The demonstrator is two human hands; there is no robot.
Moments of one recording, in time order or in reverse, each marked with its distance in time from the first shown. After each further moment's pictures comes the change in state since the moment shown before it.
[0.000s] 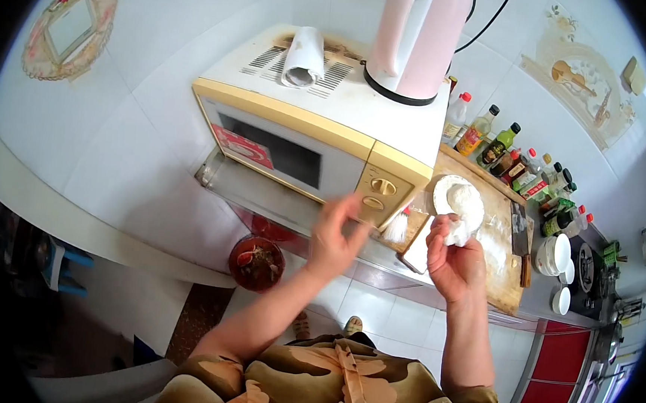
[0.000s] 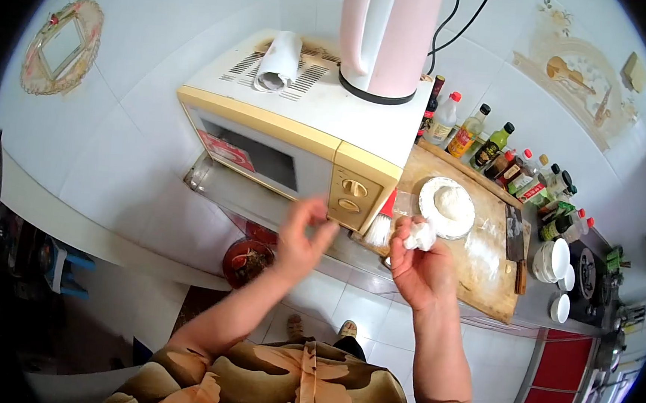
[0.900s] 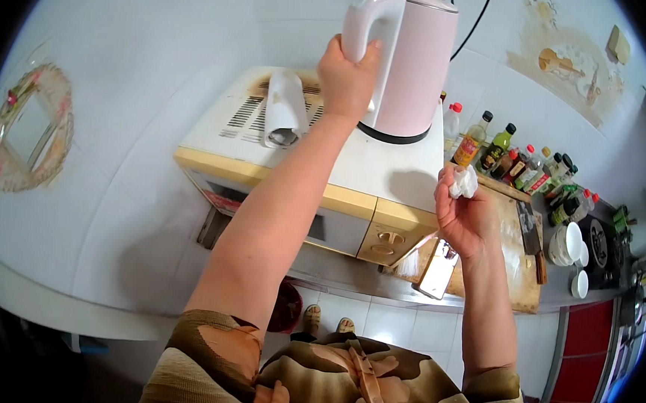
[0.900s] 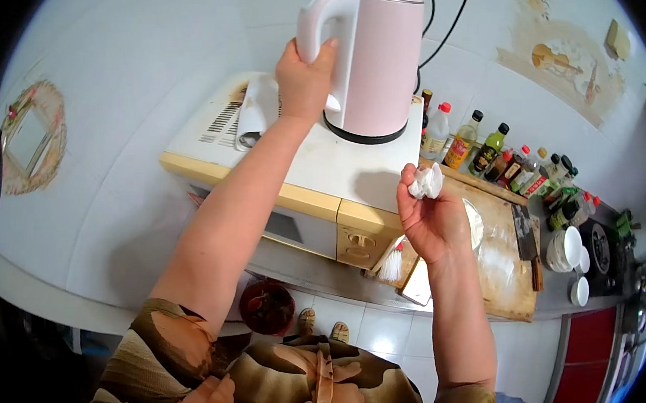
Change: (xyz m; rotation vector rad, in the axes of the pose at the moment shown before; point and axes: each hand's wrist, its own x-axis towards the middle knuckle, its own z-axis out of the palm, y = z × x) left_hand 0.320 0.009 0.033 -0.277 0.234 0.002; right_hand 0.105 -0.032 0.069 -0.098 -0.067 -0.233
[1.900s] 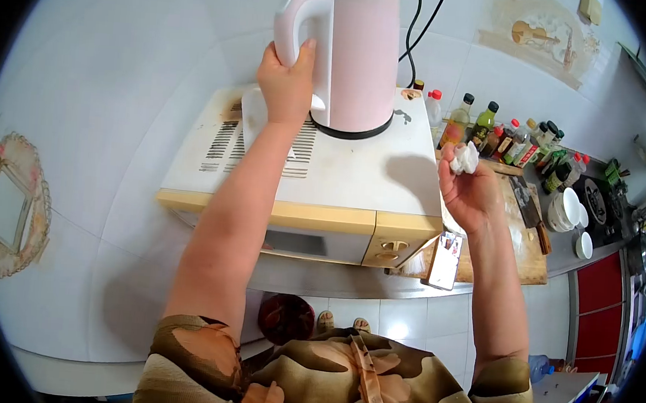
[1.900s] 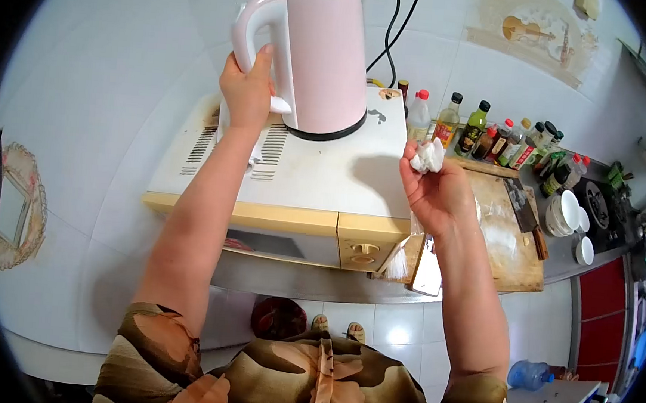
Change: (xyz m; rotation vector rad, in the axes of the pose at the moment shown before) left_hand 0.050 -0.038 -0.033 -0.046 -0.062 -0.063; right_hand 0.027 -0.009 0.007 -0.131 0.032 -0.253
